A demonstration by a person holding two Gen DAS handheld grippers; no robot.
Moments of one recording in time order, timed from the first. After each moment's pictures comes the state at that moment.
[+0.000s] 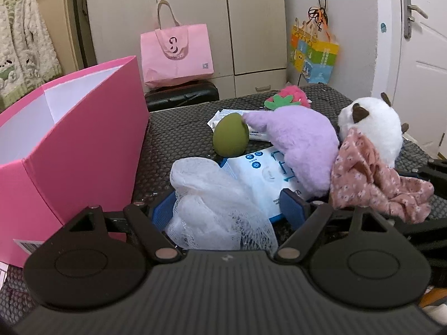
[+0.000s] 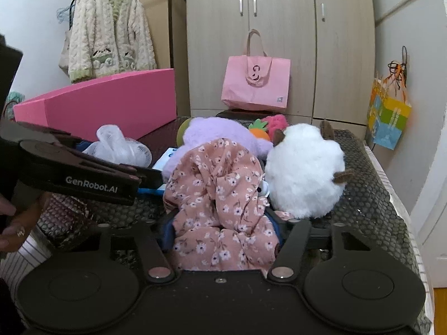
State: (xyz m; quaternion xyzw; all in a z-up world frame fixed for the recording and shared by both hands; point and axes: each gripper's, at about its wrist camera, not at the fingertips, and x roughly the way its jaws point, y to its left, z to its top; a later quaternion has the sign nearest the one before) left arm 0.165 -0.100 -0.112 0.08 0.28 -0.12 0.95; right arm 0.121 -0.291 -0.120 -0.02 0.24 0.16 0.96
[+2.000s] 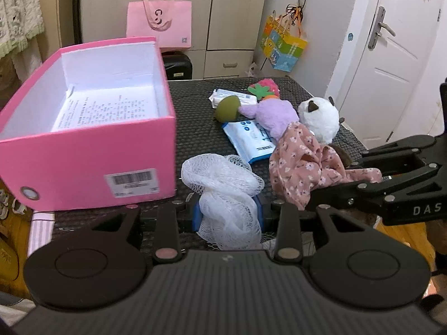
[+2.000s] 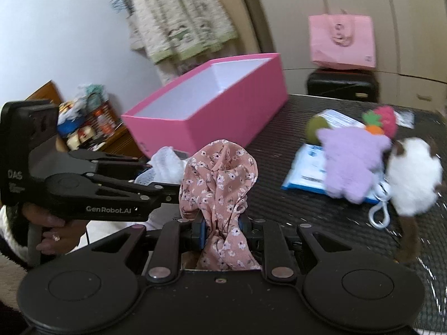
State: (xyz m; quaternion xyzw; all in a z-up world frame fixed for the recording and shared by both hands) left arm 0.101 0.000 -0.045 0.01 0.36 -0.22 0.91; right arm 0.096 -0.233 -0.041 0.04 0.36 0.35 0.87
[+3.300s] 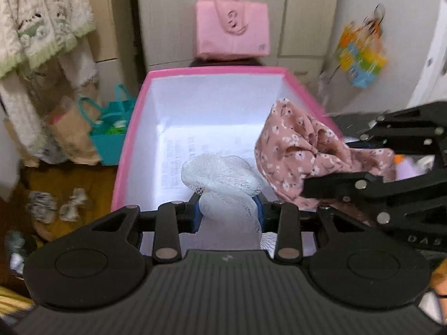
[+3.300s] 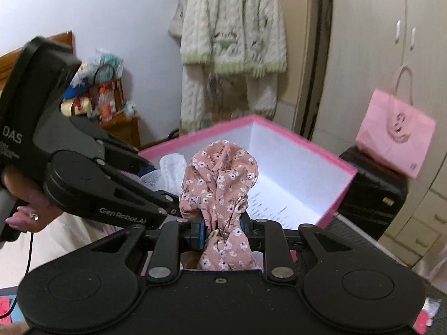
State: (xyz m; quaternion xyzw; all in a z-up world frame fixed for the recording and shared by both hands) left arm 0.252 0.099 -0.020 0.04 0.38 -0.10 0.92; right arm 0.242 -0.076 0.008 -0.14 0.28 0.38 0.87
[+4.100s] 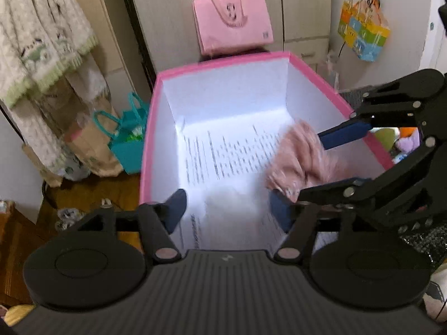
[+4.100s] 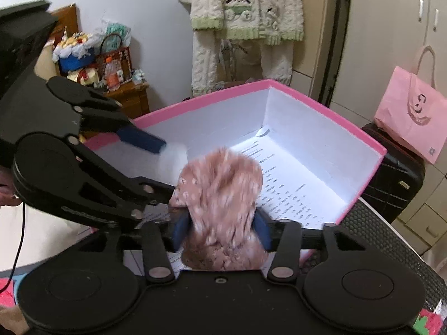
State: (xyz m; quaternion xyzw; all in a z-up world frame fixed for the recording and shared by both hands) left arm 0.237 0.100 -0.009 0.11 0.38 -0.09 0.92; right arm 0.261 -0.061 -0.002 -0.16 0.33 0.40 0.84
